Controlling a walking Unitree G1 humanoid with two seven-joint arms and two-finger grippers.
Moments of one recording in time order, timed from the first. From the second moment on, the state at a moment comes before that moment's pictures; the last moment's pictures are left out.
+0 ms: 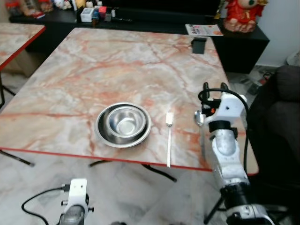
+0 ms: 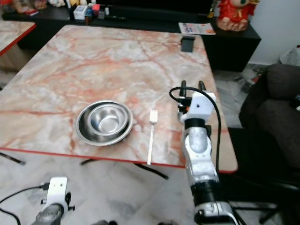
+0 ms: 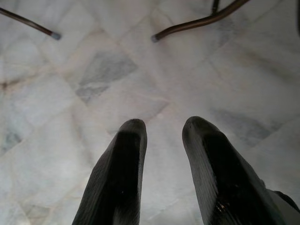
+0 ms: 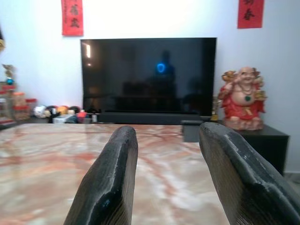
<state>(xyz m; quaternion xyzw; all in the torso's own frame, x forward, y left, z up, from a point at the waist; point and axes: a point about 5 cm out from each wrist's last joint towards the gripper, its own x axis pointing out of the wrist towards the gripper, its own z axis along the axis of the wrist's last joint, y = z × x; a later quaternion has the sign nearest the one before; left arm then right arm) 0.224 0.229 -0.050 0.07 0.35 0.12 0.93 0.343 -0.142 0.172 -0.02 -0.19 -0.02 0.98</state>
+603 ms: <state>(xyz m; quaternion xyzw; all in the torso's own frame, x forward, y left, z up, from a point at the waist) 0.223 0.227 -0.051 0.07 0.35 0.11 0.93 0.344 -0.143 0.171 -0.02 -0.18 -0.01 0.98</state>
